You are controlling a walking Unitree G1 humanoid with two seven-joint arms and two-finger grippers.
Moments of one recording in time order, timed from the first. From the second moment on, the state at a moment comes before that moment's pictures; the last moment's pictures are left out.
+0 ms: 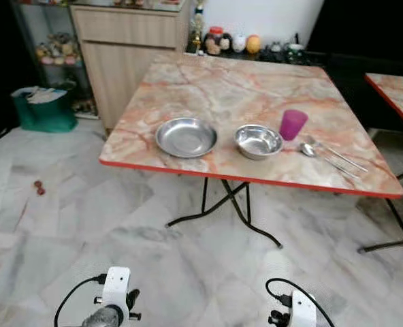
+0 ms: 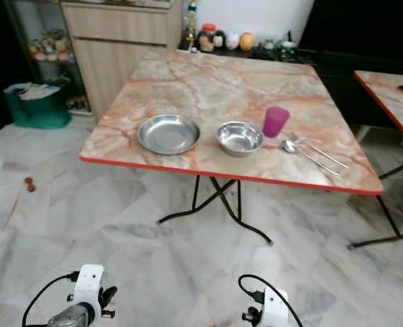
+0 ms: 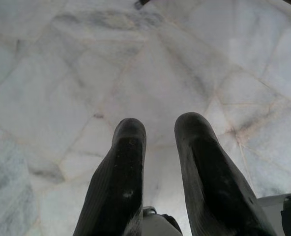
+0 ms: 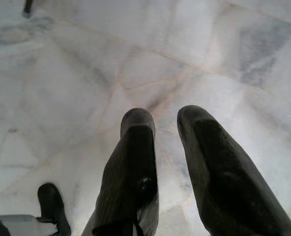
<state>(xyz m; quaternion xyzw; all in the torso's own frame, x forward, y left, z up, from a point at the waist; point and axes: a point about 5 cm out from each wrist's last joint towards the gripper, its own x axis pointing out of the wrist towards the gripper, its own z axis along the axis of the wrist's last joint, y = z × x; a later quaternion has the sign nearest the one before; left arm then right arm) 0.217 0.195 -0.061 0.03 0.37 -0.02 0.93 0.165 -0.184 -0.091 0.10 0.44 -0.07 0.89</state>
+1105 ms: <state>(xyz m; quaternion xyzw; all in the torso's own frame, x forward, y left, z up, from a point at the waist) 0.212 0.212 -0.061 0.03 0.38 0.00 0.93 0.167 -0.171 -0.091 0.11 0.44 -0.05 0.89</state>
